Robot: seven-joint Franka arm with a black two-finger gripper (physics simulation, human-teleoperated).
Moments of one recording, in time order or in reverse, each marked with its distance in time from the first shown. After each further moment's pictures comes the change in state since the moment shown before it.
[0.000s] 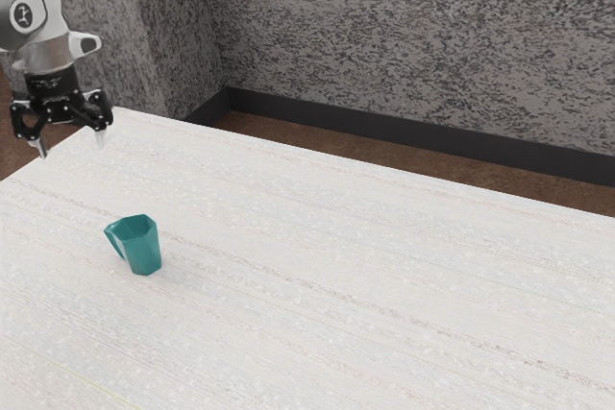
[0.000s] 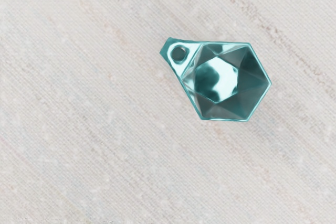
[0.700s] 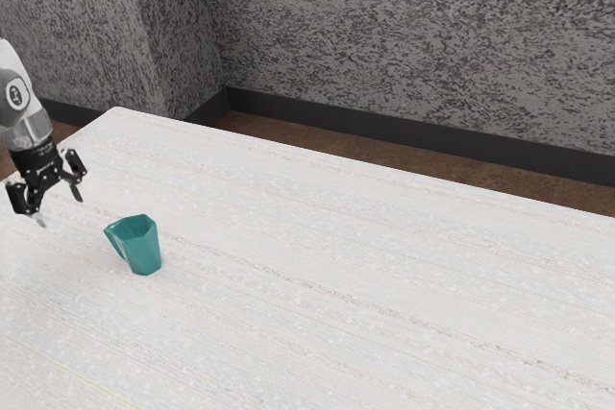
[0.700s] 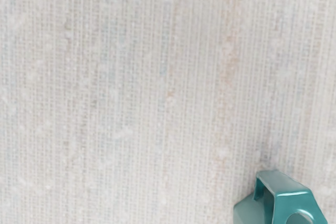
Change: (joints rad) arm 0.209 0.191 0.046 -0.166 -0.210 0.286 -0.589
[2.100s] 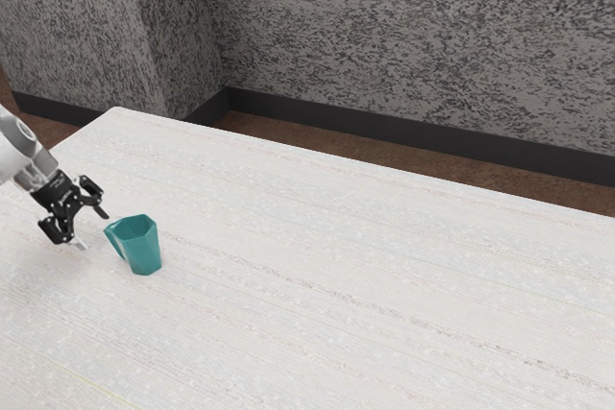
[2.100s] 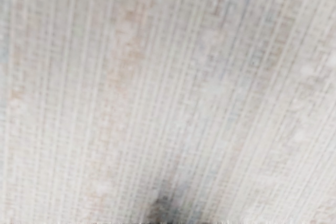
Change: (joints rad) arm 0.102 0.299 -0.006 0.098 -0.485 0.109 0.217
